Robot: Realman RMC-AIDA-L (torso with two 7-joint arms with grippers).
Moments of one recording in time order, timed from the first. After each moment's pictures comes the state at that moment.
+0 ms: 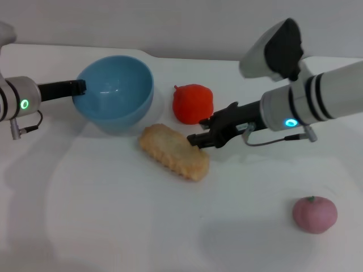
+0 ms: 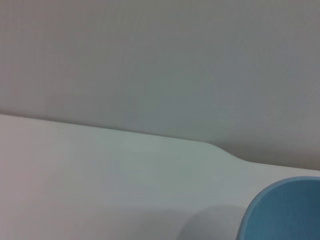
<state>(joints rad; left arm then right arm) -0.44 -2.03 1.22 0.79 2.03 0.61 -2.35 0.92 2.09 -1.52 -0.46 -1.85 -0.91 1.88</state>
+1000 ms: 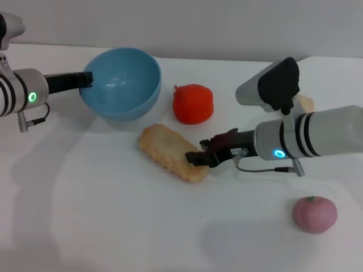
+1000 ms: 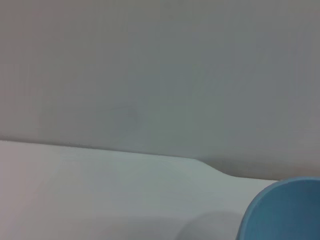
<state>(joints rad) -0.45 -2.05 1.23 0.81 2.03 0.59 -2.34 0.86 2.09 -1.95 -0.37 -1.34 -0.67 1.87</state>
